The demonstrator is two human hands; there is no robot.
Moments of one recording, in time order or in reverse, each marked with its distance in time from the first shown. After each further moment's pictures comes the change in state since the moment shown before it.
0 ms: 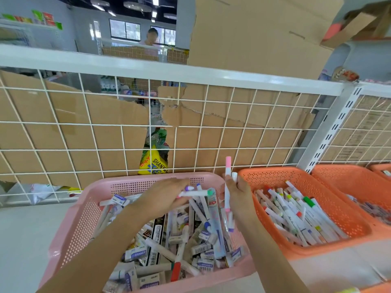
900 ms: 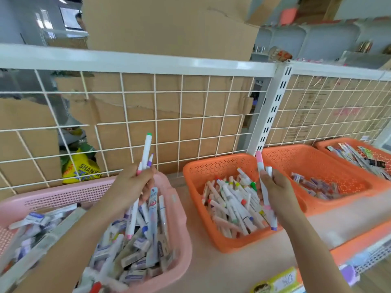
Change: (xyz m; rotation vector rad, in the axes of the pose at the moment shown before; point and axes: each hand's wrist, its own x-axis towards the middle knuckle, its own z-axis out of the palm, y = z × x) left_hand 0.067 0.091 -0.001 -1.077 0.240 -0.589; right_hand 0.014 -0.007 -0.200 -0.143 0.188 -0.035
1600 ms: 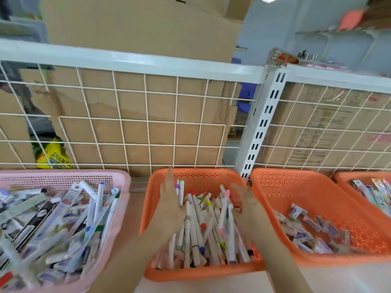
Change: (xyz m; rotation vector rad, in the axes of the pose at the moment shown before) left_hand 0.024 -0.031 0.195 0.266 0.188 -0.001; right_hand 0.094 0.069 -0.048 -0.603 -0.414 -0.278
